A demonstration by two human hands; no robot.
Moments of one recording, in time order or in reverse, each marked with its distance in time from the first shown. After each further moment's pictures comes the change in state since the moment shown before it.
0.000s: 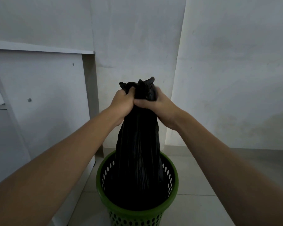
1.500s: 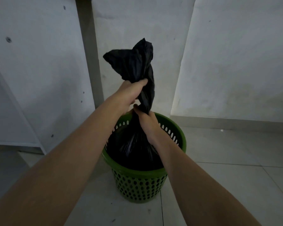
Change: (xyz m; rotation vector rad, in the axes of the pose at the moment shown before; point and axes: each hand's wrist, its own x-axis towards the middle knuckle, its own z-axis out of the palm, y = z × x) left_hand -0.027 -0.098 0.014 -0.042 -0.113 -0.335; right_hand -0.043 0.178 0.075 0.146 0.234 0.358
